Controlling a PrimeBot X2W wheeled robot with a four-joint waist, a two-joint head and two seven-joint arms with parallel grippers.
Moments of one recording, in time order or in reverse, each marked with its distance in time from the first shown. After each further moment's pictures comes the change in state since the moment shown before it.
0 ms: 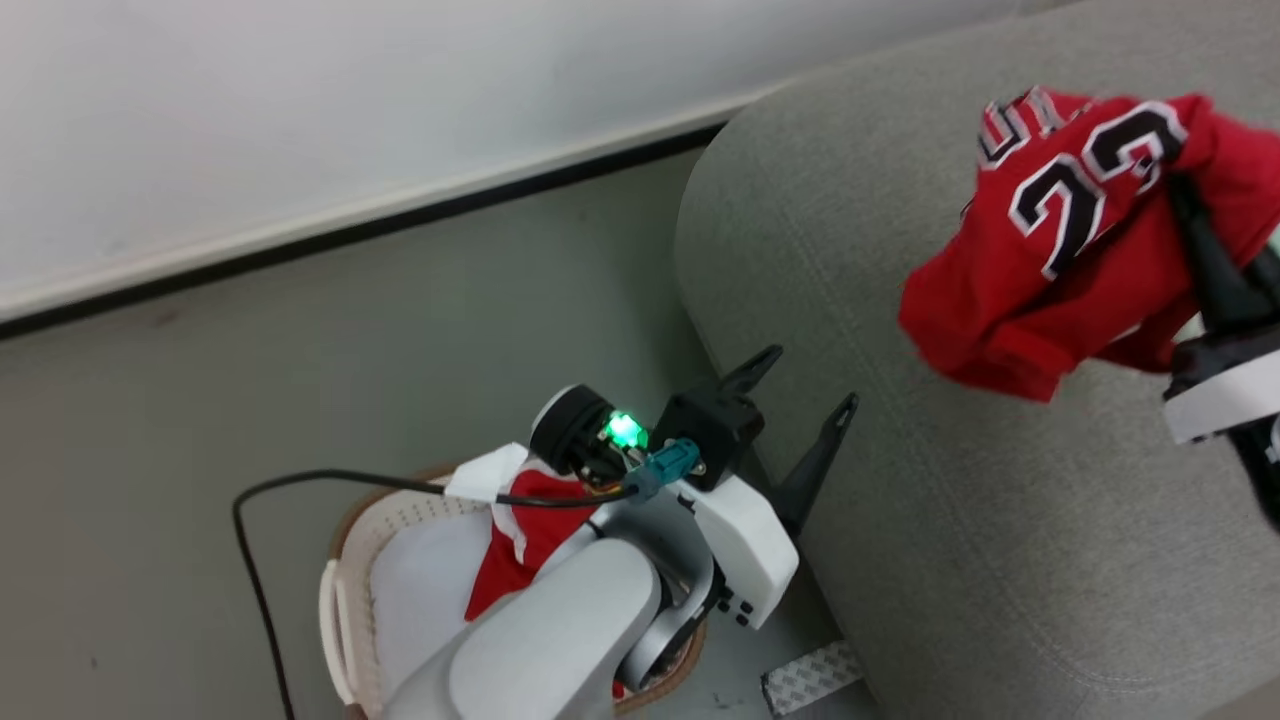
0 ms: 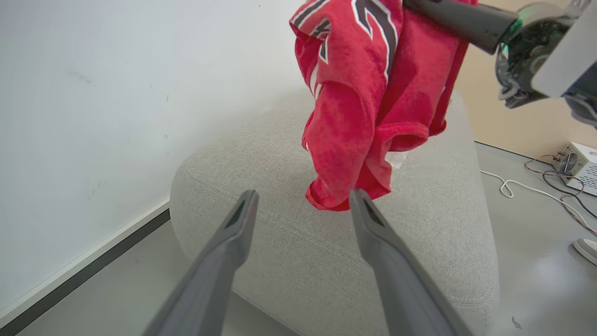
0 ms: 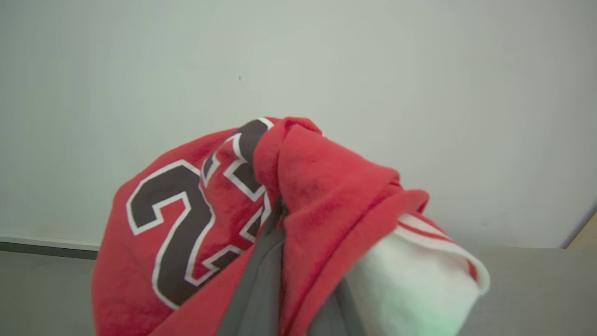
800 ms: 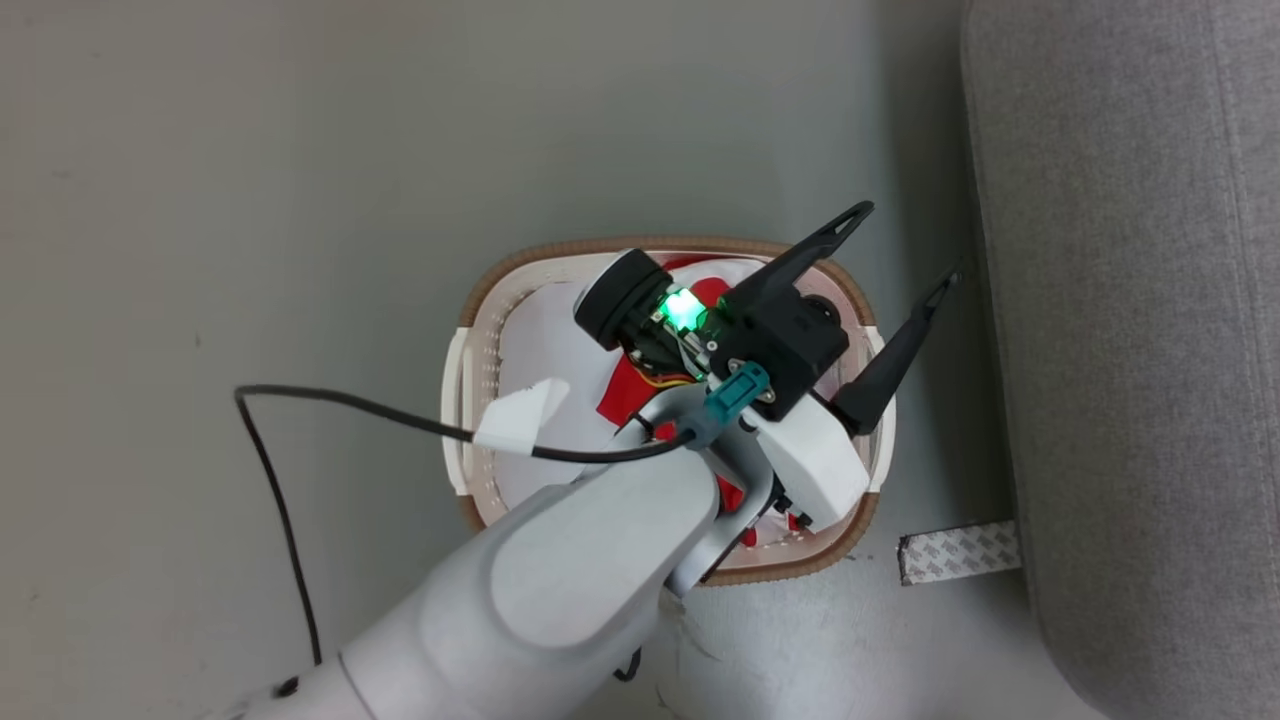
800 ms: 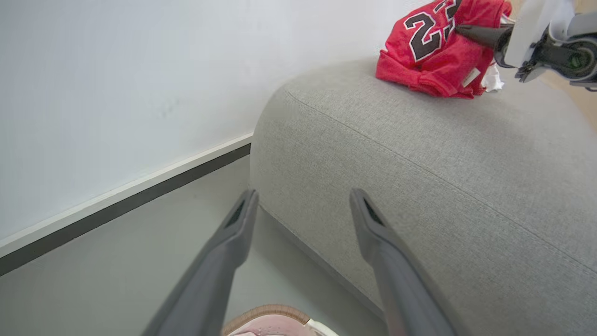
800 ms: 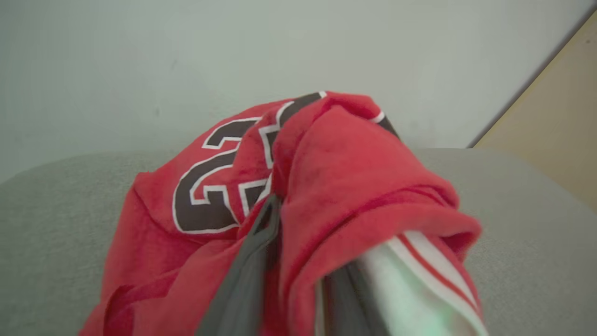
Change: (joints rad) left arm -0.264 -0.024 -0.102 0.038 0.008 -0.005 -0.127; right arm -0.379 -0.169 -0.460 0.585 -0.213 0.000 0.000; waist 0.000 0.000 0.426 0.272
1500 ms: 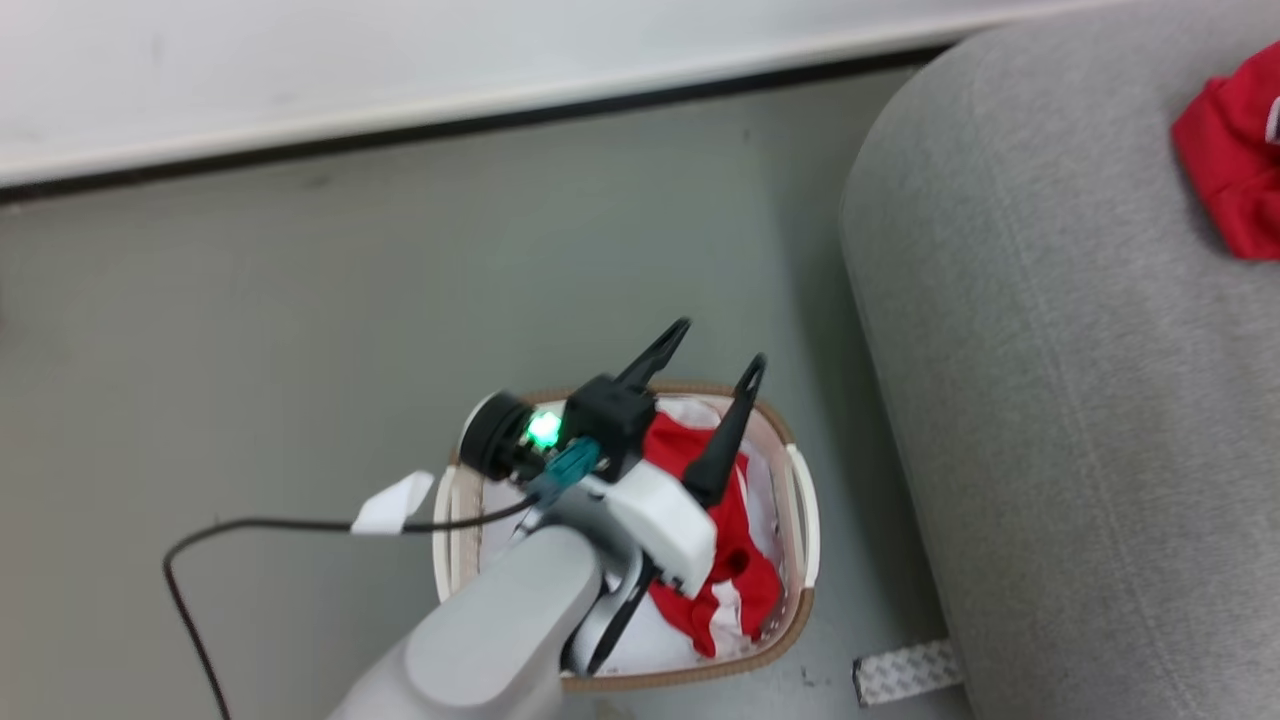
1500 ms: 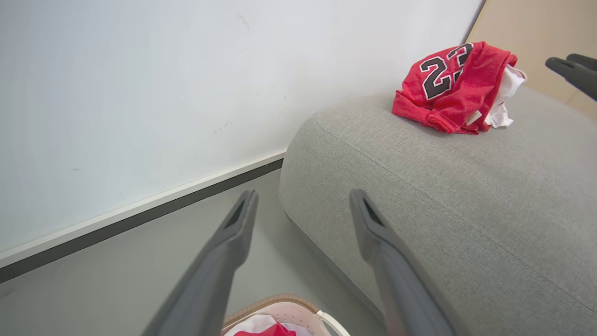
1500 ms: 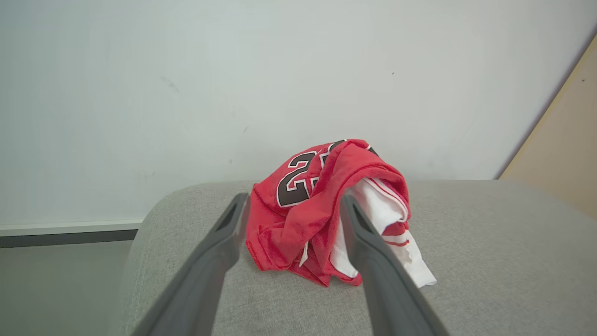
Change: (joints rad) left arm 0.194 0.066 0.070 0.113 -0.124 0.050 -0.108; right arm 0.533 0.318 -0.176 -0.526 -0.169 0.000 0.000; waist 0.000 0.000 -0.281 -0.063
